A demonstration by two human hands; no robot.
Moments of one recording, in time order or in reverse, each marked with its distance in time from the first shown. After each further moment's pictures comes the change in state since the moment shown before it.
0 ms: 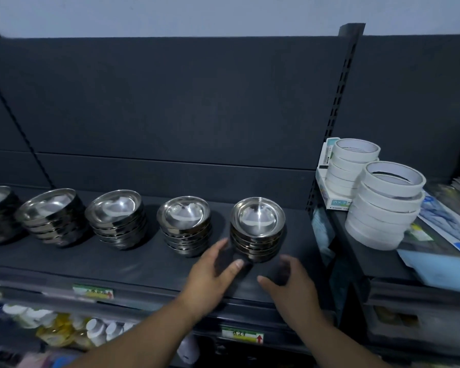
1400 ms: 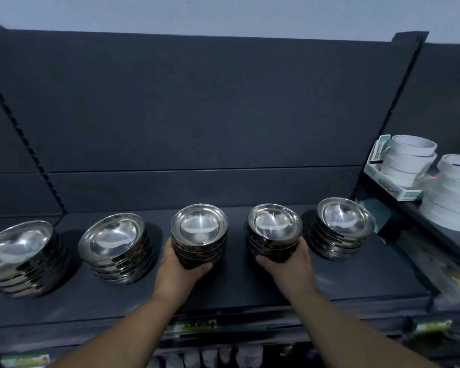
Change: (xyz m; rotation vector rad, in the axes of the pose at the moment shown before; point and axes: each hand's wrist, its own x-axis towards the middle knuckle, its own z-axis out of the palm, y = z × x) left_hand 0.057 -0.091 -0.254 0.100 0.127 -0.131; right_hand 0.012 -0.118 0.194 0.062 0.328 0.155
